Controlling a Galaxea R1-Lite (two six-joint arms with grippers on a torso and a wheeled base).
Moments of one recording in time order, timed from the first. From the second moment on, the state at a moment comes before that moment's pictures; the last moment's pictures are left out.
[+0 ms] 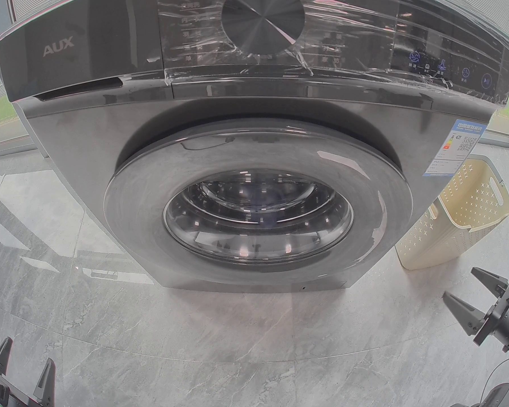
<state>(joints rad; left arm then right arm) 0.00 0.02 -0.02 0.00 0.01 -0.02 0.42 0.94 -0.02 -0.84 -0.02 0.11</state>
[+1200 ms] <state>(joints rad) 0.00 0.02 -0.02 0.00 0.01 -0.02 0.00 0.04 -0.02 -0.02 -0.01 0.03</state>
